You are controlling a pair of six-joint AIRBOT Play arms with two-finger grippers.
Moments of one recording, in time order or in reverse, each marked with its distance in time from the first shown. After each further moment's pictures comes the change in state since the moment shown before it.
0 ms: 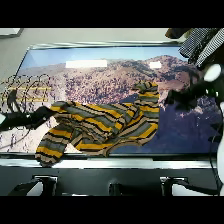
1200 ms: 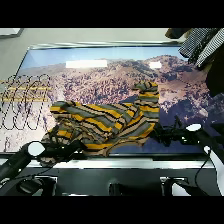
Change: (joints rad) left arm -0.580 0.060 -0.414 -0.201 0.213 -0.340; right arm -0.053 0.163 -0.824 0.537 -0.496 -0.129
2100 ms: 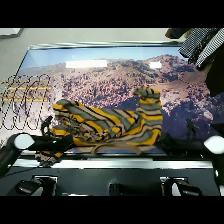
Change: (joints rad) left arm 0.138 0.091 0.176 0.187 -0.300 0.053; right arm 0.000 0.663 -0.029 -0.248 0.408 0.370
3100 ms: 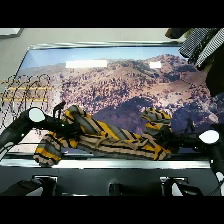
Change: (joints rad) left arm -0.009 -0.399 0.326 -0.024 -0.049 0.195; right arm 0.000 -0.227 0.014 0.063 -0.223 0.027
